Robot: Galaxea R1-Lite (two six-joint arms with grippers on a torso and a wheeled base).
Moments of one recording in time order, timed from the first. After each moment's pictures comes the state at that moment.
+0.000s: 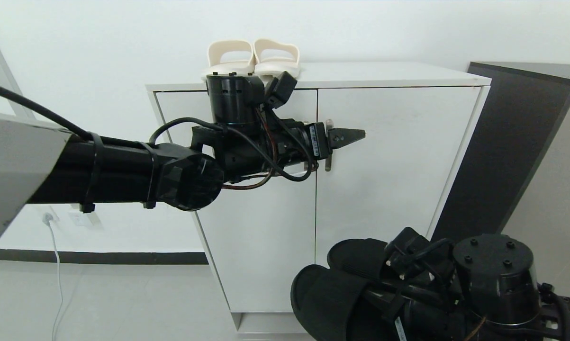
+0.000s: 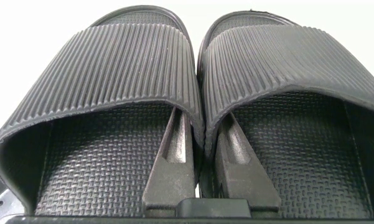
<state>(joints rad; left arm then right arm) -0.57 1.98 -1.46 -0.47 -0.38 -0.34 0.87 1.63 -0.50 -0.71 -0.11 0.03</state>
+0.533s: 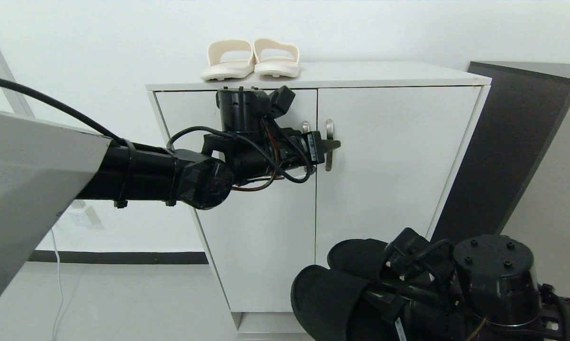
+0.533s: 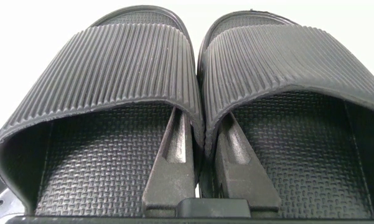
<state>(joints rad) -0.57 2.02 -1.49 -0.47 -0.37 -0.34 0.88 1.63 -0.49 -0.71 -0.11 0.03</state>
